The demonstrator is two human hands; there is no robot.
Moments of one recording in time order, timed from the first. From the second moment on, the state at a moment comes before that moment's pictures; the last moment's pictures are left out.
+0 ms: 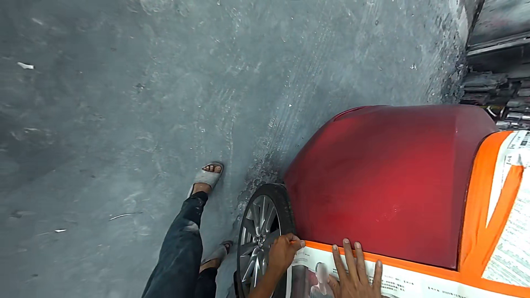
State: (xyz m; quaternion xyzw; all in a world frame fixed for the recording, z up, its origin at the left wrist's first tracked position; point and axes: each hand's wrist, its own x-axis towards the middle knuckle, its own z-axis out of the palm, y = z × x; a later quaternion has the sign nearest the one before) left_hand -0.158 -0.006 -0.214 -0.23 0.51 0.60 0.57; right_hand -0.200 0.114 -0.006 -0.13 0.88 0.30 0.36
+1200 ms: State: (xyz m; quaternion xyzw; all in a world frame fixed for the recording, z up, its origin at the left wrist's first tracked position) left_hand -0.125 0.015 -0.190 -0.56 0.22 0.60 0.52; right_hand -0.201 0.091 -0.061 -0.16 0.81 0.30 0.47
